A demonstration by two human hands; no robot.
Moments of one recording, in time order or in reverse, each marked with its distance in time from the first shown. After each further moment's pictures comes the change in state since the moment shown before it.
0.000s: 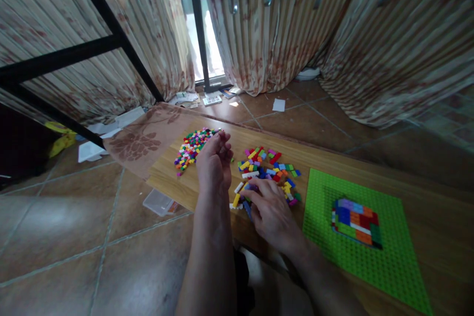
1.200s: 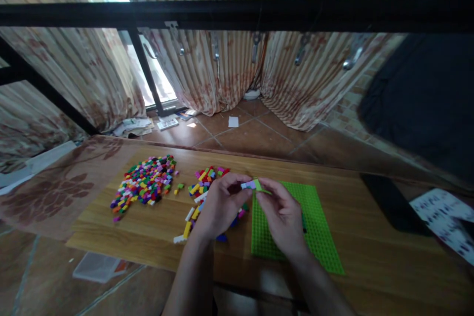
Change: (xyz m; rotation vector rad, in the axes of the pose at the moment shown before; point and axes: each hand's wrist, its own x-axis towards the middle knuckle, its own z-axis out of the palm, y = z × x) left_hand -0.054 -0.073 0.025 0.655 -0.899 -0.007; right_hand -0.035 0.044 -0.063 0.666 0.733 0.395
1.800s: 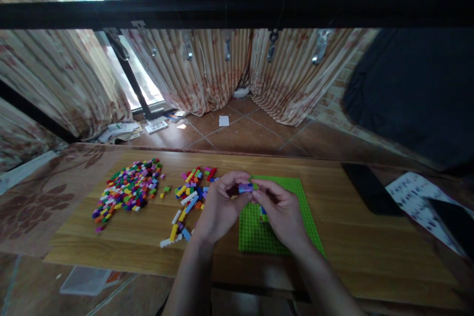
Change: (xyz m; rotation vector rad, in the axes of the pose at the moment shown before) left_hand 0.000 0.004 0.034 -0.047 -0.044 0.007; right_hand 0.008 -0.008 -0.032 0.112 -0.025 0.172
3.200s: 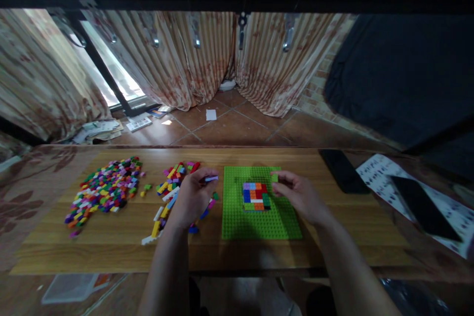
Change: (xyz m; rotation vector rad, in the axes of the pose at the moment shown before) left_hand 0.012 -0.021 -0.031 0.484 0.065 -0.022; right_hand 0.010 0.003 -0.101 -0.270 -0.029 0.260
